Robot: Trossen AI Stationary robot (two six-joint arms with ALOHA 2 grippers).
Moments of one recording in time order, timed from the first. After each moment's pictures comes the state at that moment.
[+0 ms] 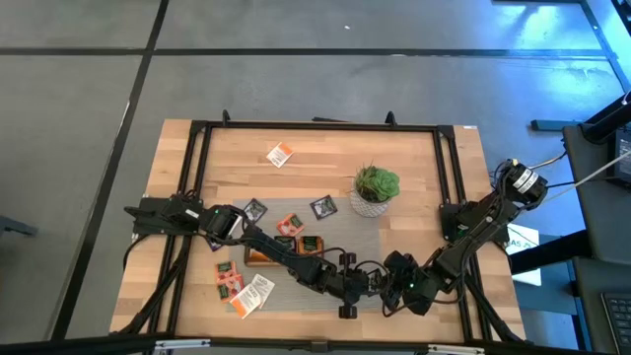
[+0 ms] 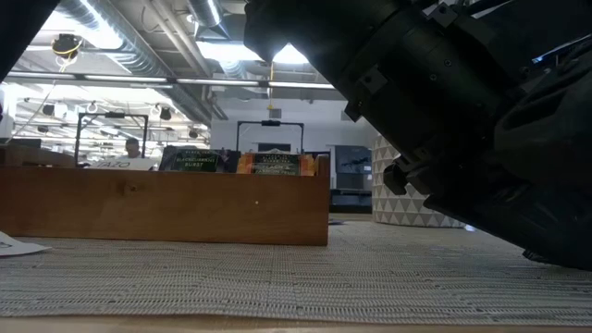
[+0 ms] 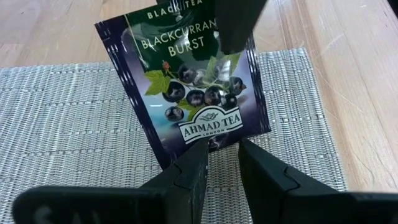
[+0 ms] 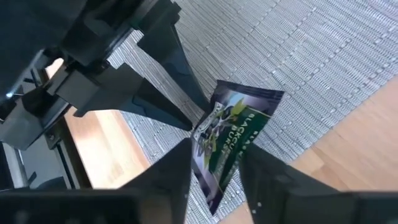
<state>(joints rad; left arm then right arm) -0.41 2.47 1.84 -0.18 -0.28 -0.31 0.84 1.56 0.75 -0.24 0.44 1.51</state>
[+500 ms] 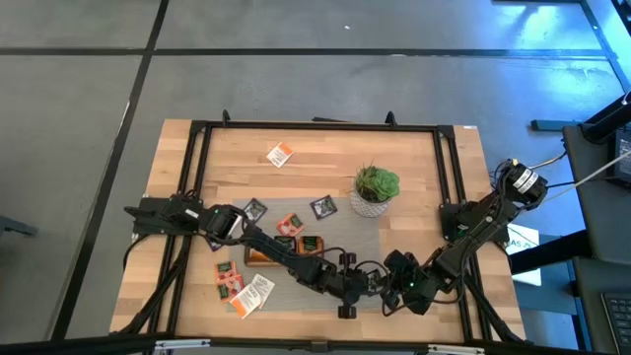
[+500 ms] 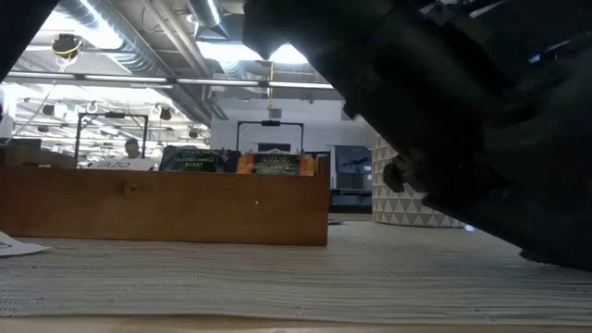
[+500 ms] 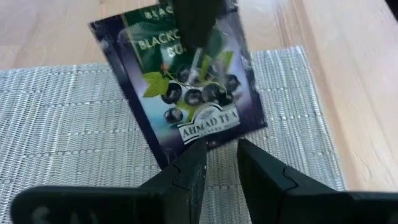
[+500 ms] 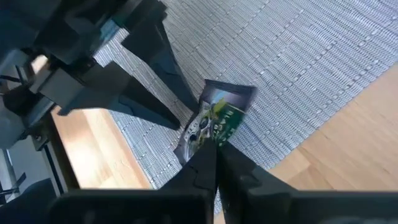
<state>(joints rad) -0.41 2.45 1.84 -0.19 -0.27 -0.29 0.84 1.56 0.75 -0.27 0.44 1.51</state>
